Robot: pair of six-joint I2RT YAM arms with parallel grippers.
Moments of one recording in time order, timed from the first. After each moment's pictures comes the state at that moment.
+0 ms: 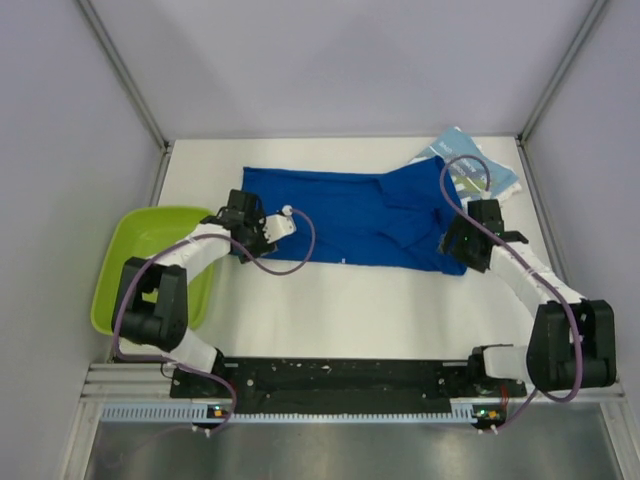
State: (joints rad) left arm -0.24 1.52 0.94 -0.41 0.01 0.95; right arm 0.08 1.28 0.80 -0.46 0.10 0.51
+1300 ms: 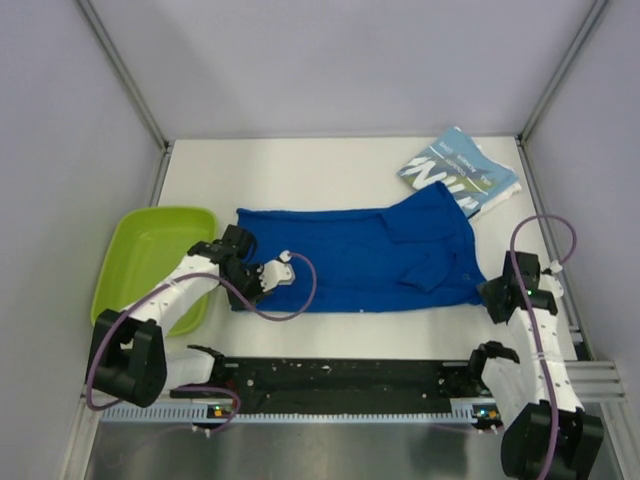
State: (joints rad) left arm -0.31 1.26 0.75 -0.87 0.27 0.87; right arm -0.21 0.79 0.46 -0.73 0.17 0.98
